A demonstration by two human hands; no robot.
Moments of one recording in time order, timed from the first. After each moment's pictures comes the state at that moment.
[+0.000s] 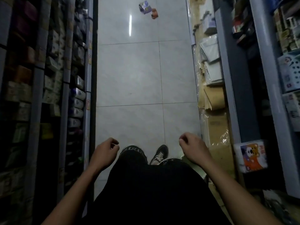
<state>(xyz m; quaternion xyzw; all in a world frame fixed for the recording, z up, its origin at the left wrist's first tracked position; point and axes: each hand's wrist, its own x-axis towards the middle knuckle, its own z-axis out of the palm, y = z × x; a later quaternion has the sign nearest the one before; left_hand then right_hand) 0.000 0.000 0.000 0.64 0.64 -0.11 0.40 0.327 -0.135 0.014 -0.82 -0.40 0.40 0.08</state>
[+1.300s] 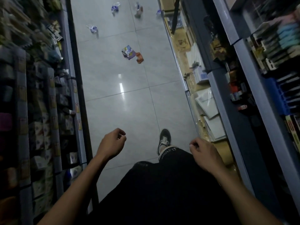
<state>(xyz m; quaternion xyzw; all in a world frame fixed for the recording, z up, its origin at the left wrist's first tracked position) 0.302 0.564 0.007 0.72 0.56 -0.12 0.39 0.575 0.321 0.024 -0.87 -0.31 0.38 0.10</state>
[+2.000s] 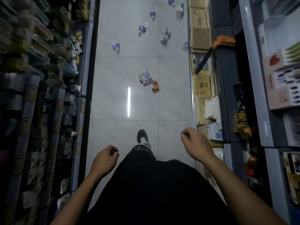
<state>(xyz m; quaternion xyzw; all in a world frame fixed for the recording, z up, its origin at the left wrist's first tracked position) 0.398 0.844 -0.006 0.60 0.67 -0.10 0.43 0.751 0.758 0.036 -0.82 -0.43 0.37 0.07</state>
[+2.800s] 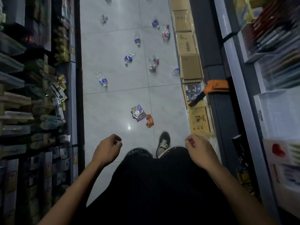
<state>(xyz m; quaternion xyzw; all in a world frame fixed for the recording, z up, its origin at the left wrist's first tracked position) 0.674 1.258 0.011 0.67 0.61 -0.14 0.39 0.985 1.073 0.021 -0.84 -0.35 0.39 0.12</state>
